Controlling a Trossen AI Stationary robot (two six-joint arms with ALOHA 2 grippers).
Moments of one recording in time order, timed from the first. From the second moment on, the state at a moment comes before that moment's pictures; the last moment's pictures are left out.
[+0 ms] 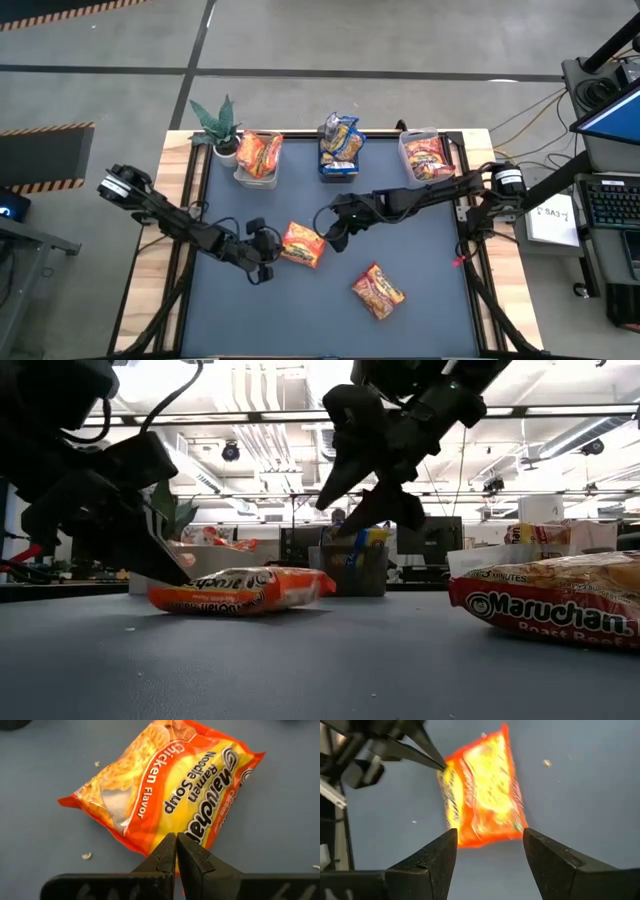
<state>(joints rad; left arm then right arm) -0.45 1.47 0.41 0.25 -0.52 -0.49 0.03 1.72 1.08 -0.12 -0.10 0.73</state>
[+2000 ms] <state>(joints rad) -0.47 1.46 0.39 0.29 -0.56 -0.51 0.02 2.05 0.98 0.64 -0.18 0.75</state>
